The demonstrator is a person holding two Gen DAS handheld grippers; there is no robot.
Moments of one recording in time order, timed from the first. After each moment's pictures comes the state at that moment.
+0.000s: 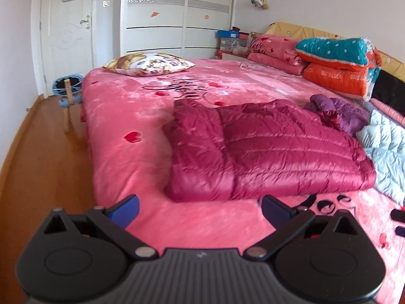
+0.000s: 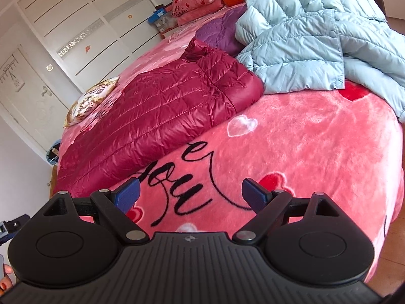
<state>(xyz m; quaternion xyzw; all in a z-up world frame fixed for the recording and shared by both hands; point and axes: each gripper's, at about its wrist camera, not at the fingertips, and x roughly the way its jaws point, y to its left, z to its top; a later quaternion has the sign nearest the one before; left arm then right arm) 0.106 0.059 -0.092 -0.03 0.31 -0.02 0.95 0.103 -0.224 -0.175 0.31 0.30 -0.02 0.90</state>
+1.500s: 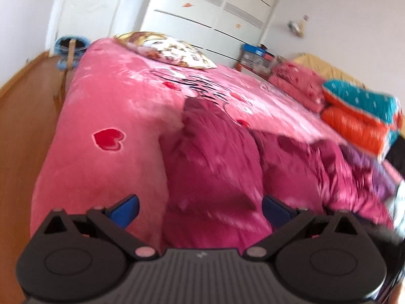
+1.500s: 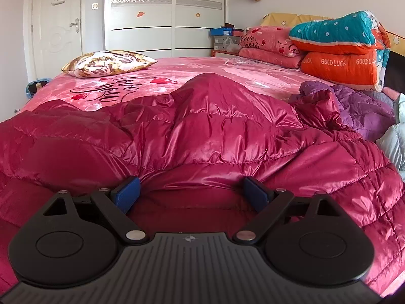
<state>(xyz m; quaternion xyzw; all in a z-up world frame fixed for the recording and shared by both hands) 0.255 0.105 -0.156 -0.20 0.29 0.00 0.94 0.391 -0.080 -0.197 0.02 0.25 0.01 0.97</state>
